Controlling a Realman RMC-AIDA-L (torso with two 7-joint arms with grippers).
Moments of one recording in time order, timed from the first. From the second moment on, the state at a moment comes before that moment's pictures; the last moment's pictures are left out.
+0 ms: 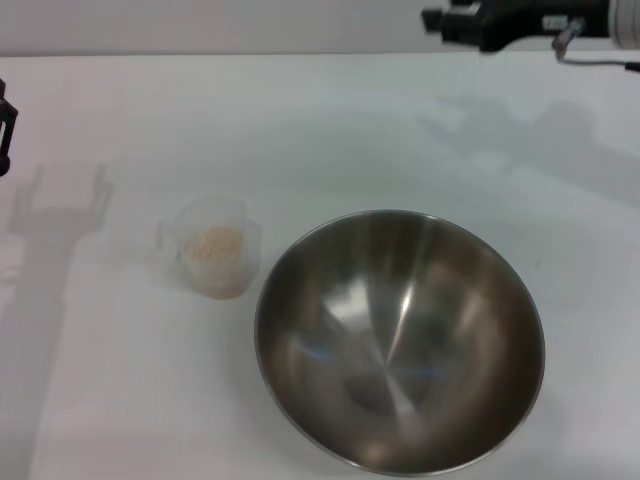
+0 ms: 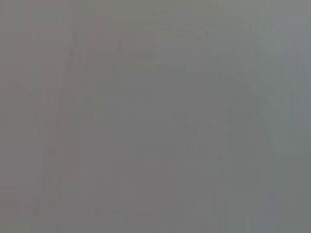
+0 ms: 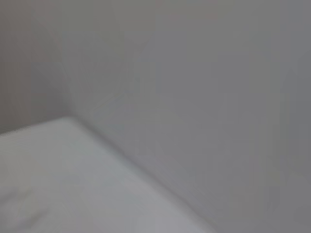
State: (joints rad) left arm -0.29 -2.08 -0.77 -0.31 2.16 1.42 -0.11; right arm 0.54 2.08 -1.09 -1.23 1.11 1.10 -1.21
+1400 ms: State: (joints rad) left arm -0.32 -2.07 -0.75 -0.31 2.16 1.40 -0.11; right arm 0.40 2.09 -2.03 -0.73 1.00 -1.01 -0.49
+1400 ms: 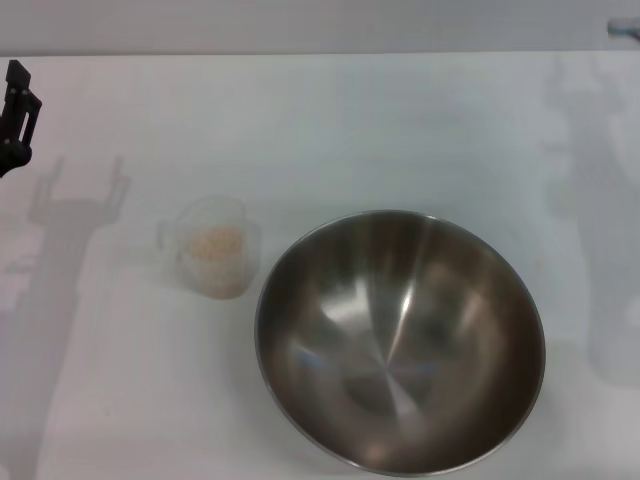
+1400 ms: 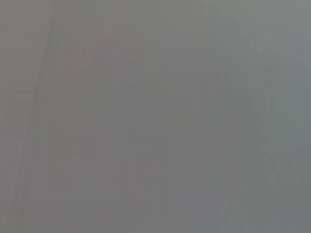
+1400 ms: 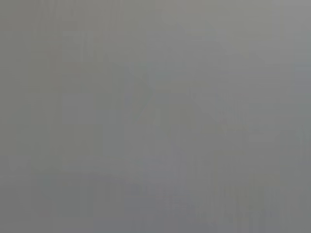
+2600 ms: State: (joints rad) left arm -0.16 -2.07 -0.37 -0.28 2.16 1.43 -0.10; right arm 0.44 2.07 -2.04 -0.11 0.75 -1.39 0.30
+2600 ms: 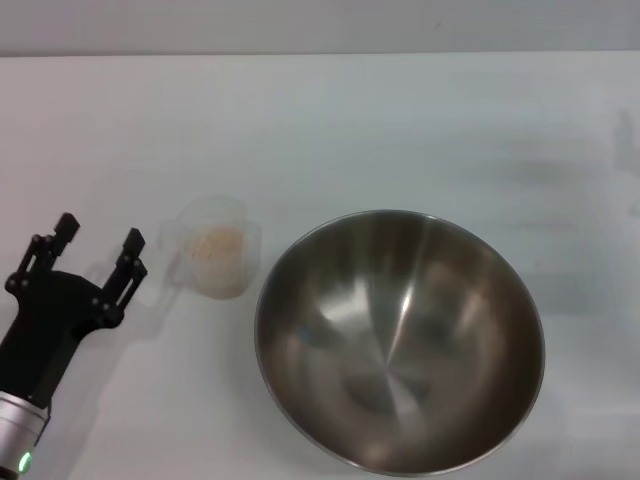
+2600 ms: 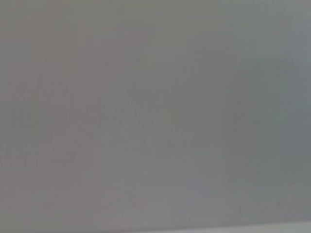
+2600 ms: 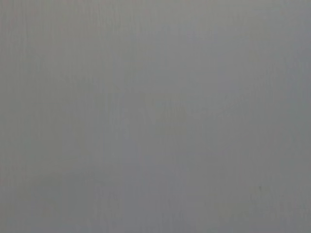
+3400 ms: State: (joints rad) left arm -0.19 -2.08 -0.34 -0.28 2.16 1.29 -0.09; right arm 0.44 2.06 -2.04 -0.10 0.74 -1.39 0.29
